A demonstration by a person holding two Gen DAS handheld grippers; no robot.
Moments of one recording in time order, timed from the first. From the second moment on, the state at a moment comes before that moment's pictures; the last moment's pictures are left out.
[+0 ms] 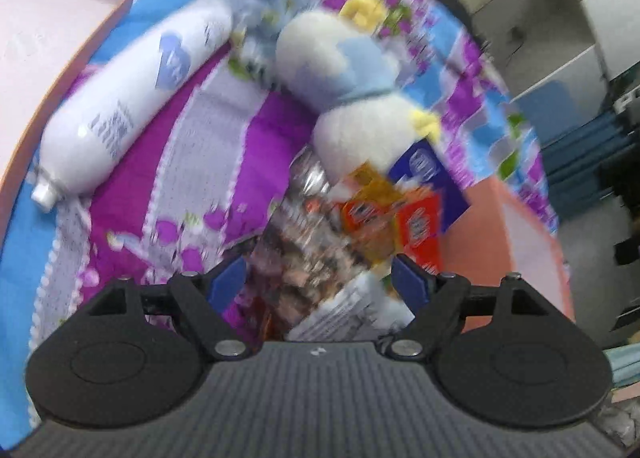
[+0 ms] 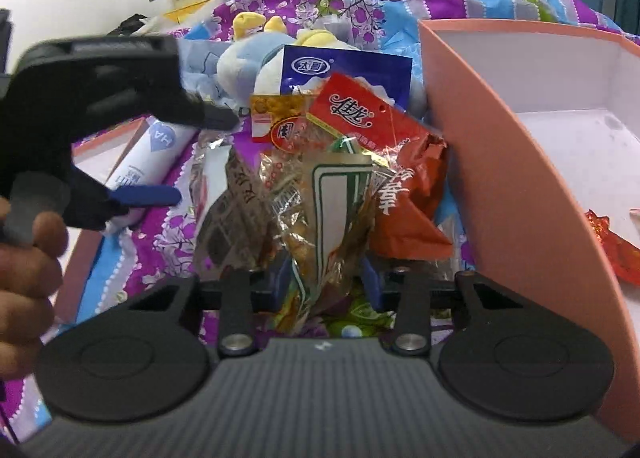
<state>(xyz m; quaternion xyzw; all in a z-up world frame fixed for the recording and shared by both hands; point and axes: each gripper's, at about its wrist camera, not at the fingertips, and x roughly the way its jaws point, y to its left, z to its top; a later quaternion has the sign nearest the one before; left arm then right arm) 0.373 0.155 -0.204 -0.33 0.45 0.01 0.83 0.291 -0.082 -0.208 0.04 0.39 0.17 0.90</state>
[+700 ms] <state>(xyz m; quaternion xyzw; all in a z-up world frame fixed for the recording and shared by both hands) 0.320 0.121 -0.160 -0.20 0.45 0.02 0.87 0.264 -0.095 -0.191 0.01 0.33 0.22 0.92</state>
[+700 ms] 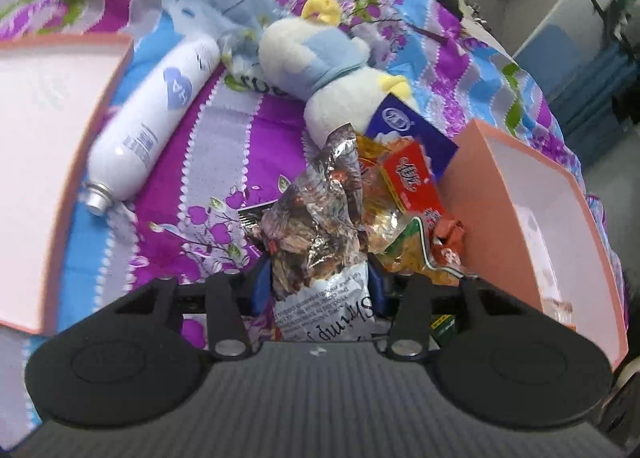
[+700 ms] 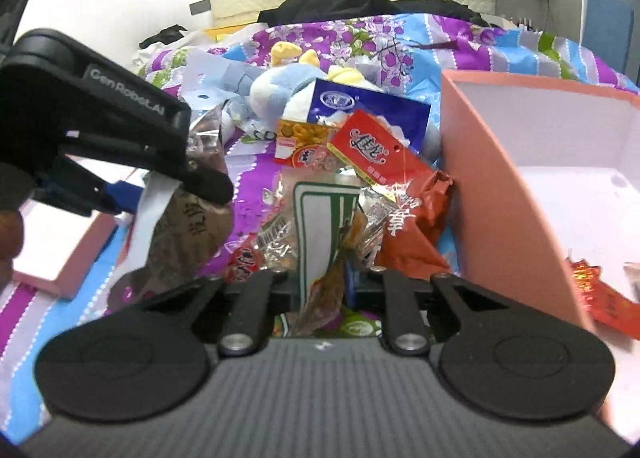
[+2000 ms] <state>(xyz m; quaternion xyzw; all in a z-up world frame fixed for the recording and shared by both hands) 0.065 0.053 -0.041 -0.19 0.38 -0.01 0.91 0.055 -0.192 -0.049 0.00 0.26 0.21 0.94</state>
